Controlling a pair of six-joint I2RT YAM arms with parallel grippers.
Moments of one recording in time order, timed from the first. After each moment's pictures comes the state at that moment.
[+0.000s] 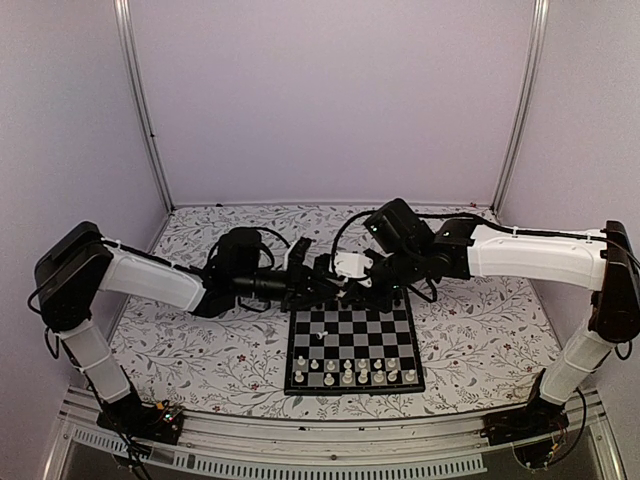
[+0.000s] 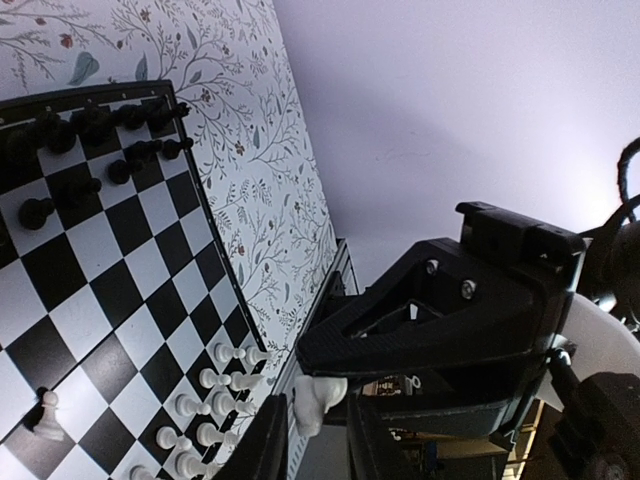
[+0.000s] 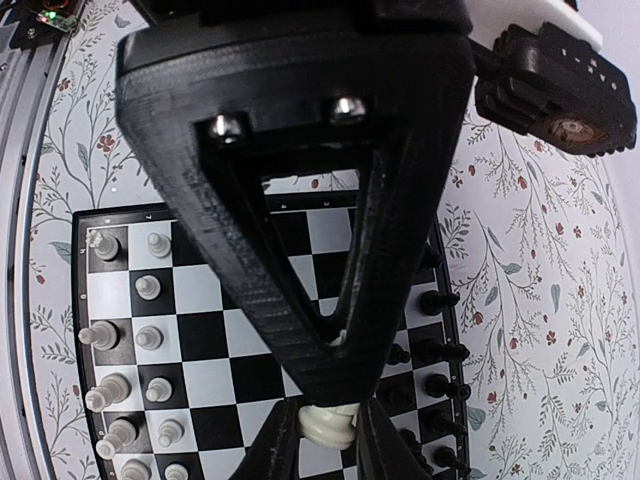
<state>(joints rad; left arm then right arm) -0.79 1.72 0.82 0.62 0.67 -1.12 0.95 1.64 1.28 -0.48 -0.14 -0.54</state>
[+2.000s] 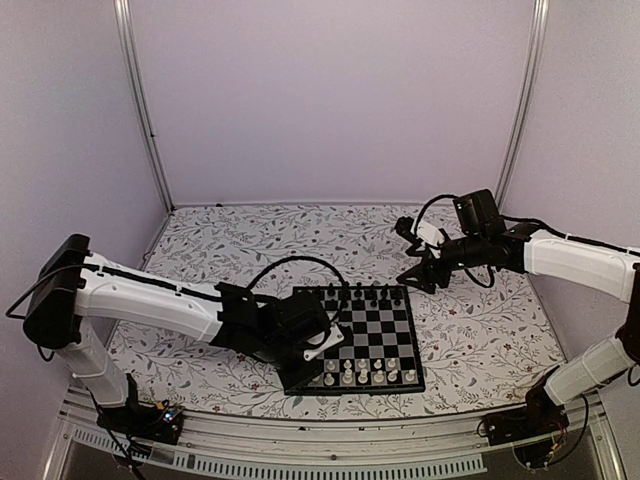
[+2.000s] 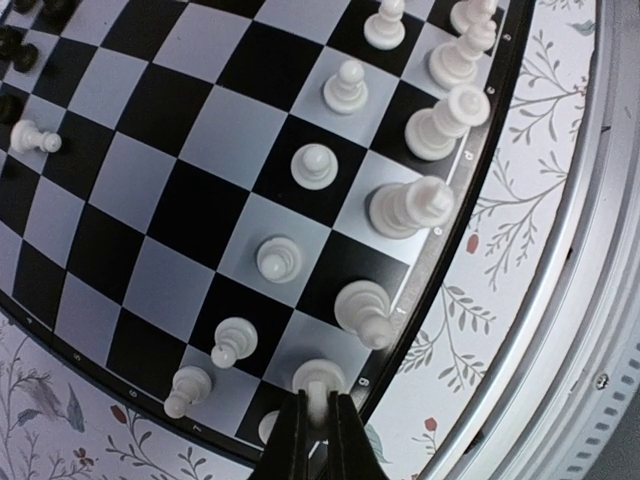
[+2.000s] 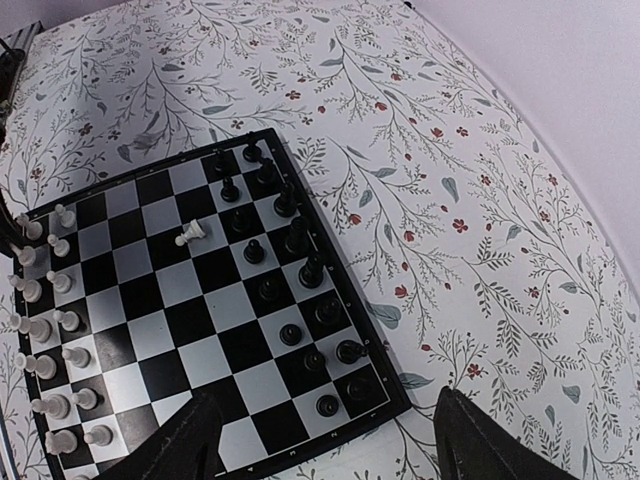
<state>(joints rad) -1.25 1.69 1.06 -0.52 -0.04 -0.12 0.53 1.40 0.96 -0.29 -0.40 -0.53</state>
